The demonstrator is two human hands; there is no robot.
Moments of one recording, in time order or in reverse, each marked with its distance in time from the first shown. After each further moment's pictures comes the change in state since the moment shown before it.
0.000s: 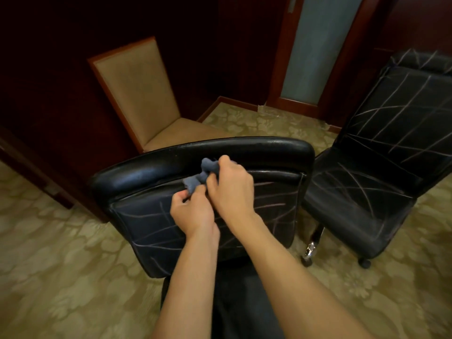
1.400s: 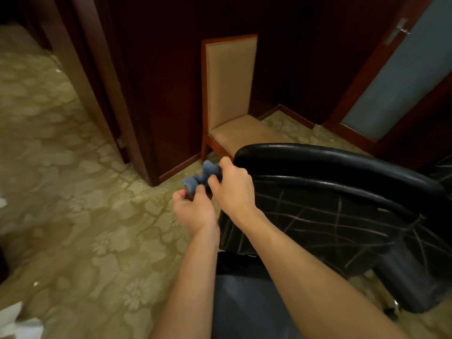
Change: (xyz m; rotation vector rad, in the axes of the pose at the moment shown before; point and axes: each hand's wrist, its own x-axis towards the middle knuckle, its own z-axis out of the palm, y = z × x) left_hand 0.115 0.074 -0.197 -0.120 0.302 0.109; right_hand -0.063 -0.198 0.114 0.052 -0.395 -0.210
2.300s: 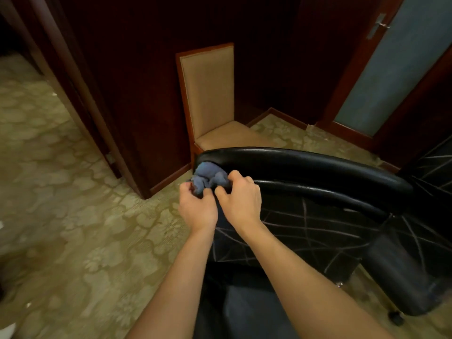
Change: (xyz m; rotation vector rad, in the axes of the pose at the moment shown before) left_hand -0.053 -0.037 0.070 0.390 -0.222 0.333; right_hand -0.011 0.099 -0.055 0.053 0.125 0.132
